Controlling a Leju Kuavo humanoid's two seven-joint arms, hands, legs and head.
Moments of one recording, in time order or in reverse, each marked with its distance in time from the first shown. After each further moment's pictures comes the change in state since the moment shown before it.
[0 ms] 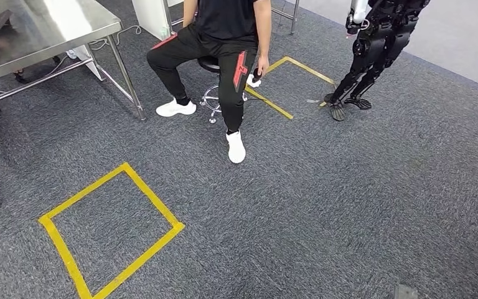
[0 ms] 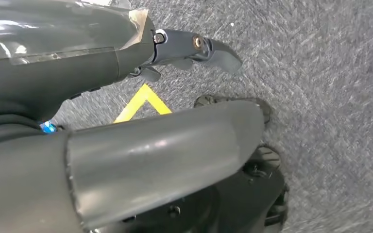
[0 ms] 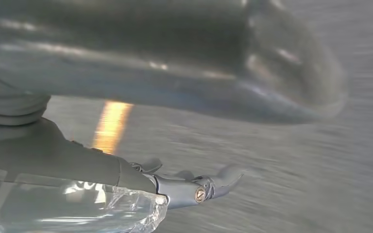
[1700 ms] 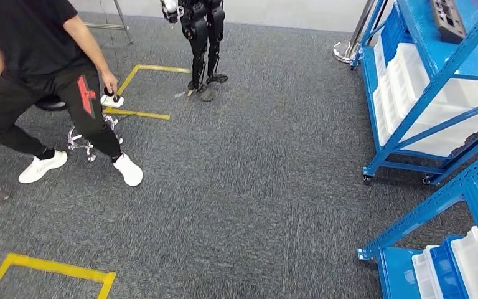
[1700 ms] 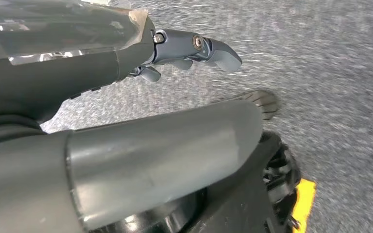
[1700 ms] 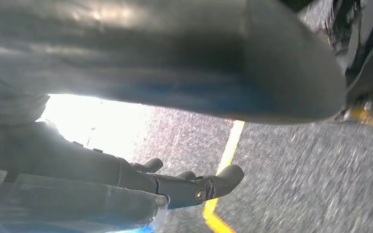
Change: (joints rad) left arm -0.032 -0.025 -0.076 0.001 -0.092 0.002 0.053; right arm -0.019 0.058 0.281 0.276 0.352 0.109 0.568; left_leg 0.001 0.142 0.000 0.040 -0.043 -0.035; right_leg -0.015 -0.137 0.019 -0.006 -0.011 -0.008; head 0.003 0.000
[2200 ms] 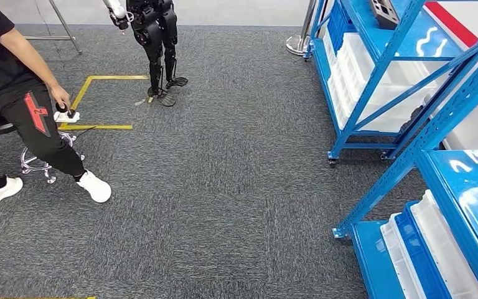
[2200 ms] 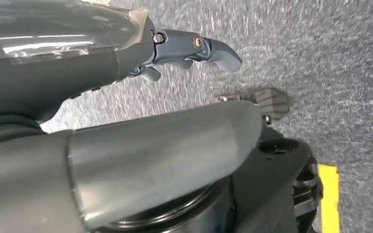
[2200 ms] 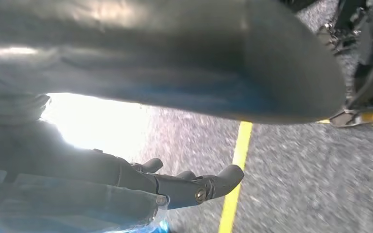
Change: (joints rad) left arm 0.009 -0.006 -0.017 0.001 -0.016 0.000 0.007; right arm 0.007 -0.001 0.006 0.001 0.007 -0.006 -0.015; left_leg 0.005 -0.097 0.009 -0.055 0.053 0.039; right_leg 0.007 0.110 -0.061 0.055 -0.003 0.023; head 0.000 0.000
